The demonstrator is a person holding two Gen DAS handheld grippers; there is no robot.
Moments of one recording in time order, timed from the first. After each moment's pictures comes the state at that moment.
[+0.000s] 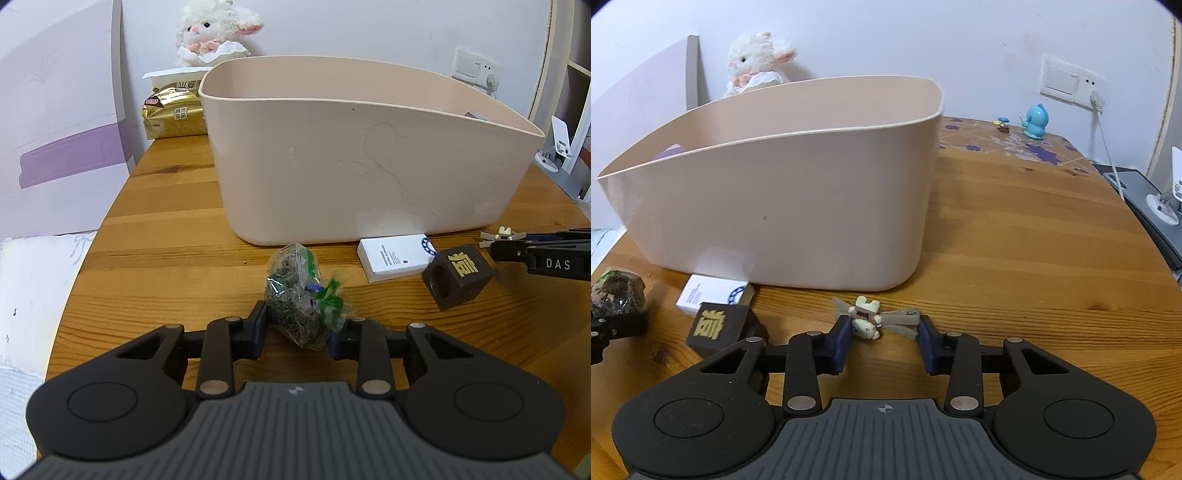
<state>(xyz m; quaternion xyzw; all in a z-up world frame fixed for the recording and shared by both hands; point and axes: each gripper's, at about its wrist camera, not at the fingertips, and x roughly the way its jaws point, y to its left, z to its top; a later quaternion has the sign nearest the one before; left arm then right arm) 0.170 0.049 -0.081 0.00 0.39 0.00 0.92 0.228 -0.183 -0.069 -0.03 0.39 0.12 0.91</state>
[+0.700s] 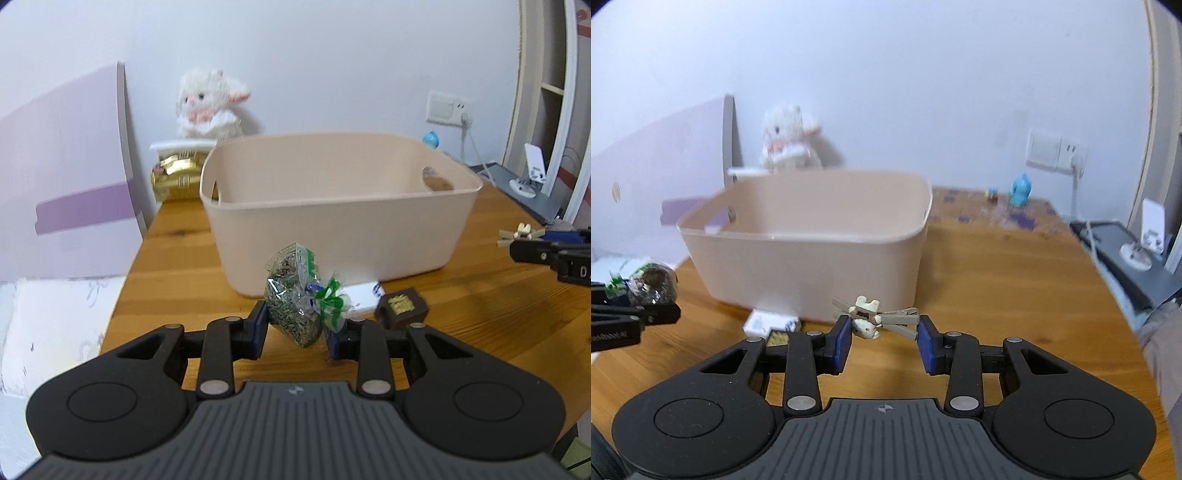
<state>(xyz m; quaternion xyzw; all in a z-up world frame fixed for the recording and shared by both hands) 0.121 0.024 -0.017 0.03 0.31 -0.01 0.95 0.140 -0.188 0.021 -0.03 0.29 0.12 0.95</state>
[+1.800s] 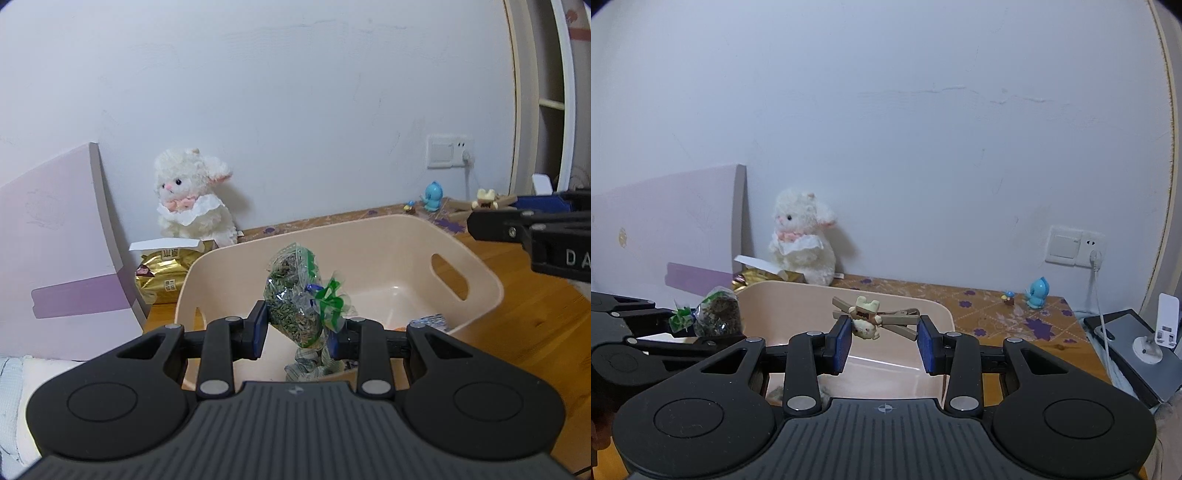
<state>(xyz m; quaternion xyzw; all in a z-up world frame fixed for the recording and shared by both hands) 0.218 -0.002 0.027 0.08 0.25 -0.01 0.96 0.218 -0.169 0.075 -0.03 0.19 0.16 0.97</state>
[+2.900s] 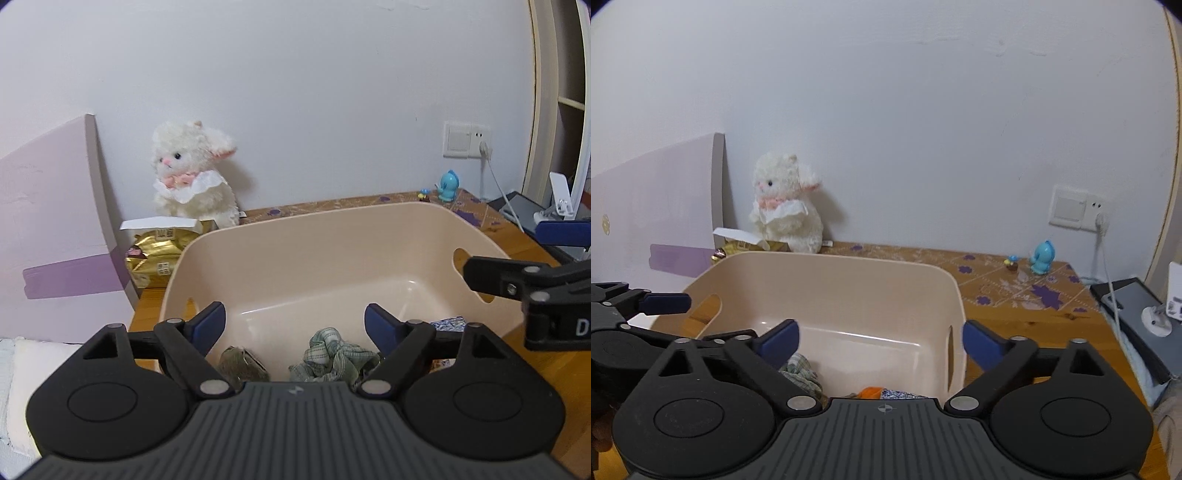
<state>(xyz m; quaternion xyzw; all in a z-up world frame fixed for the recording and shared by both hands) 0.245 0.006 0.015 0.05 0.27 0.00 0.96 0.248 -0.157 0.053 -0.03 0.25 0.12 0.96</state>
